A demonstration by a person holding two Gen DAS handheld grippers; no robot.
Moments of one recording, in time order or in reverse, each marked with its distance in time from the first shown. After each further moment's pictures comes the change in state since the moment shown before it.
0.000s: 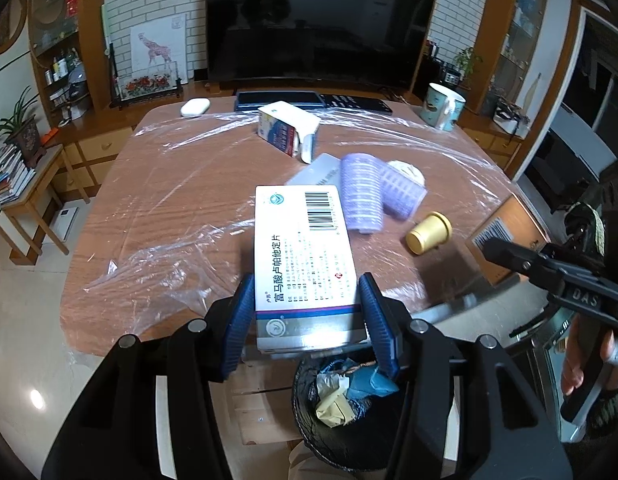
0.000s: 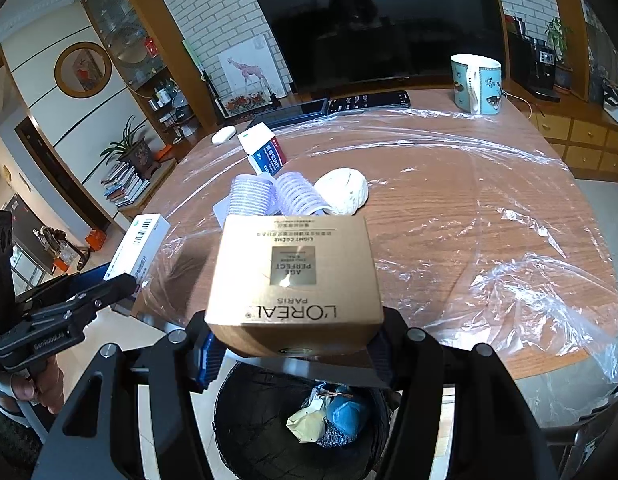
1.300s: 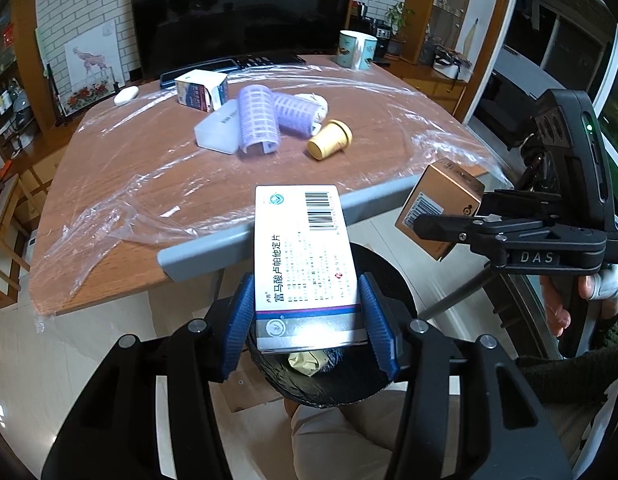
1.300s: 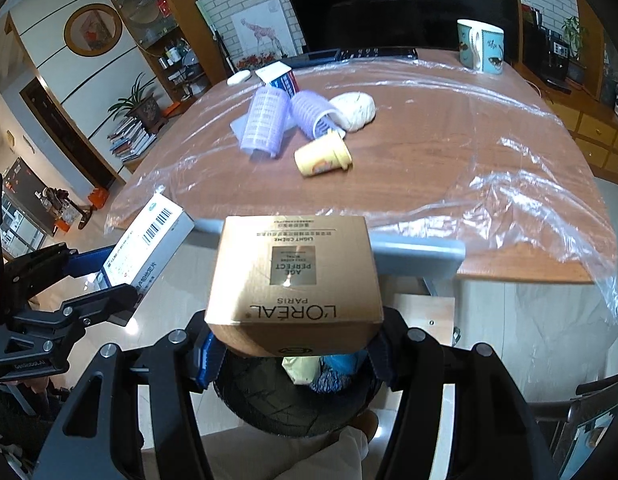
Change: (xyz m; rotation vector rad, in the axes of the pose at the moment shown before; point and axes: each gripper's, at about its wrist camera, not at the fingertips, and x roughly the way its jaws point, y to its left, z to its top) left arm -0.023 -0.050 -0.063 0.188 0.091 -0.137; right arm -0.022 0.005 -0.071 -0.051 0.139 0.011
